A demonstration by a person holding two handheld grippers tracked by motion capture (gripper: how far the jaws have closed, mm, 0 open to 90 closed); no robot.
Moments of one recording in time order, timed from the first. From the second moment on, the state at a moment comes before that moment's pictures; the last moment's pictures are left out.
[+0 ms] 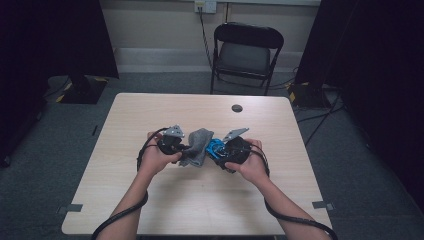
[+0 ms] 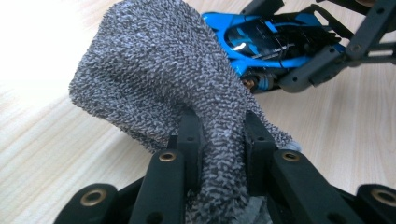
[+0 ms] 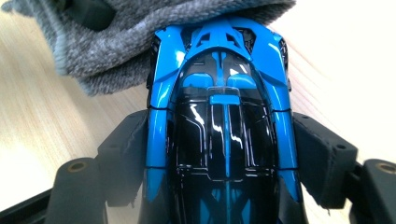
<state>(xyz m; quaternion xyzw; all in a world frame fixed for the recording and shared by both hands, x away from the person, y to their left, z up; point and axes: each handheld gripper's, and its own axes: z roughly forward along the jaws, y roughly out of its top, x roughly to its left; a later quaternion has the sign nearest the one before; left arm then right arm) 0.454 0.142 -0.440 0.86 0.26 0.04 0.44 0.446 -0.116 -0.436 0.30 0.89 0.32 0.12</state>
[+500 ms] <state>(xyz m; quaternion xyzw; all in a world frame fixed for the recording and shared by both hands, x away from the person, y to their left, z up) 0.436 0.158 -0.448 0.88 0.25 0.04 0.40 0.458 -0.133 -0.432 0.34 0.87 0.32 0.13</state>
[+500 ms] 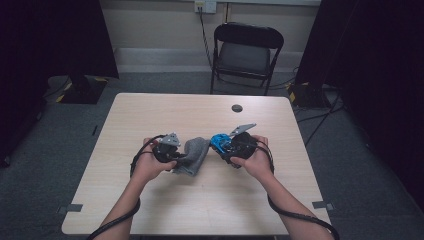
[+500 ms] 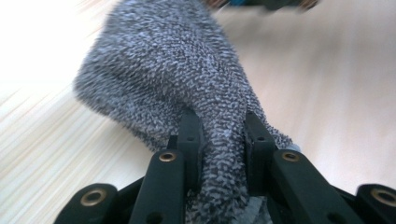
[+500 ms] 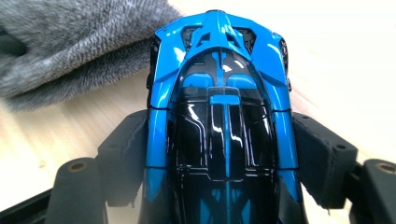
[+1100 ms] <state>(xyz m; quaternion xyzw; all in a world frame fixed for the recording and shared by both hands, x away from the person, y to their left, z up) 0.431 0.109 -0.455 0.87 0.25 0.04 0.42 0.457 -0.114 -0.421 0.33 0.87 0.35 0.13</state>
